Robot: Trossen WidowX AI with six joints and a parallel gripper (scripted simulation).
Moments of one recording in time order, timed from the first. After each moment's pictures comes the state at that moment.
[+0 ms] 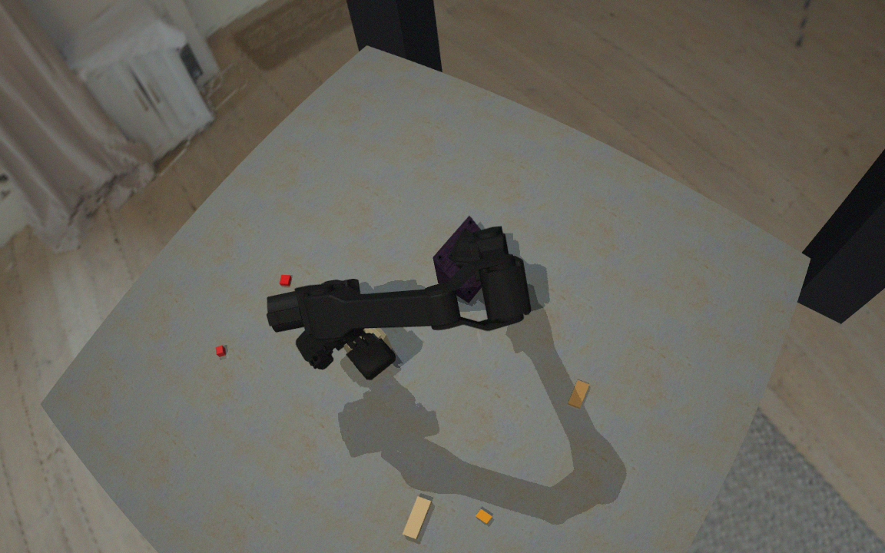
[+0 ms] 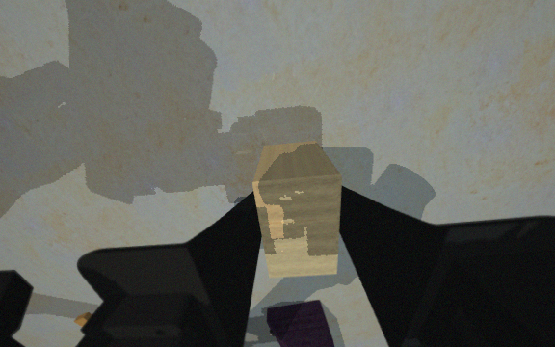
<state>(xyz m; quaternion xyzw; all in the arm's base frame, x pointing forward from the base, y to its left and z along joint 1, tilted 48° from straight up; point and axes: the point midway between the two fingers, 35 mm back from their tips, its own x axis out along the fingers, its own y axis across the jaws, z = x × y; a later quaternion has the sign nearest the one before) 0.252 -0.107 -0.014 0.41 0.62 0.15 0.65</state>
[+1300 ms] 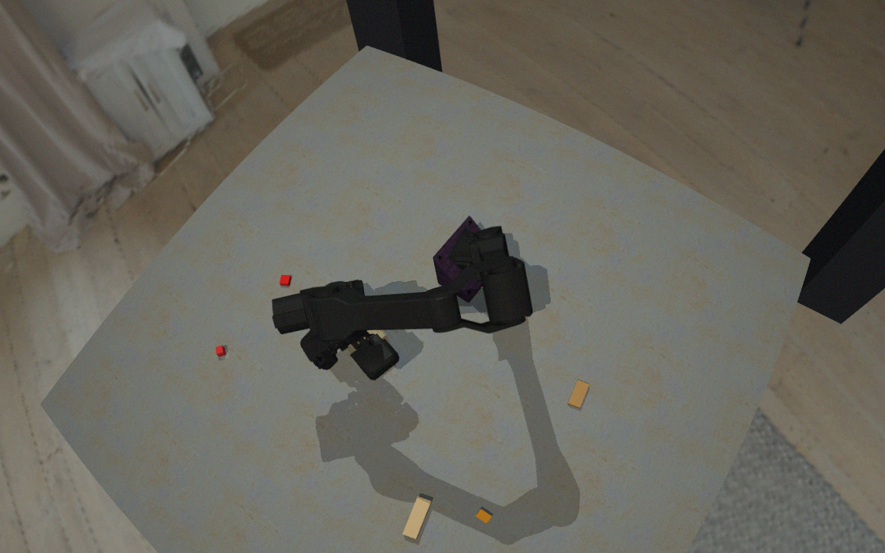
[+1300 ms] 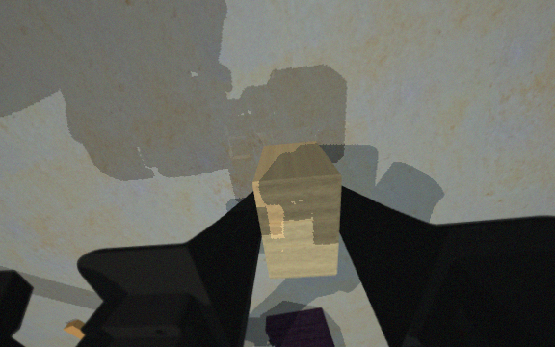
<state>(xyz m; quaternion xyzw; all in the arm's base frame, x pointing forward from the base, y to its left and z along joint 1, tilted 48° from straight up) 0.249 -0.097 -0.022 0.42 0.62 0.15 0.65</state>
